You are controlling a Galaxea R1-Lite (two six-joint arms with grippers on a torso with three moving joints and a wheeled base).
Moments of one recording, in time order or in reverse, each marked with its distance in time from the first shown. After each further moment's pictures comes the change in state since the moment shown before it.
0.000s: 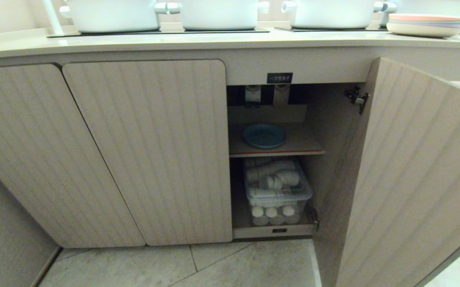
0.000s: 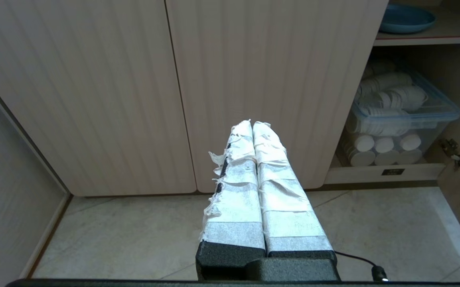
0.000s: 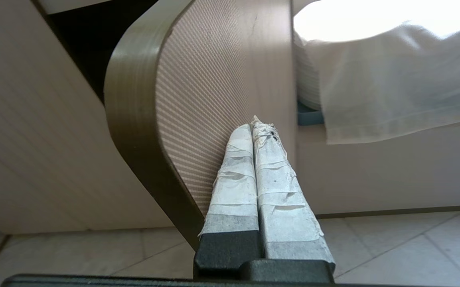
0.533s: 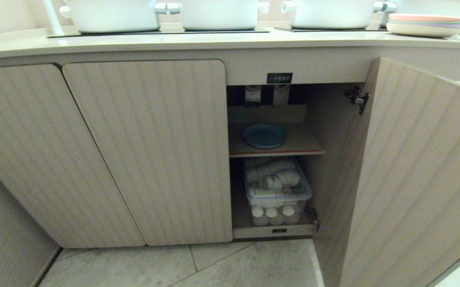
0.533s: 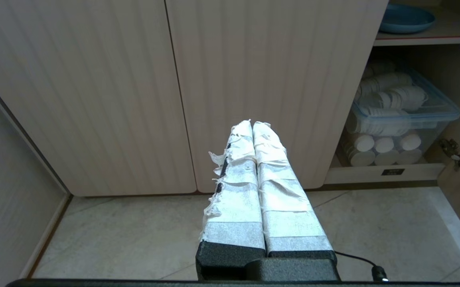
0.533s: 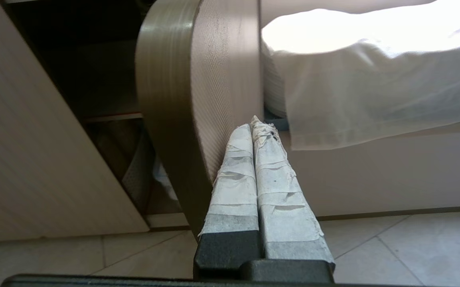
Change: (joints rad) left arm 0.000 0.000 0.000 0.000 0.000 0.000; right arm -0.080 -0.050 0.024 0.006 0.000 -0.102
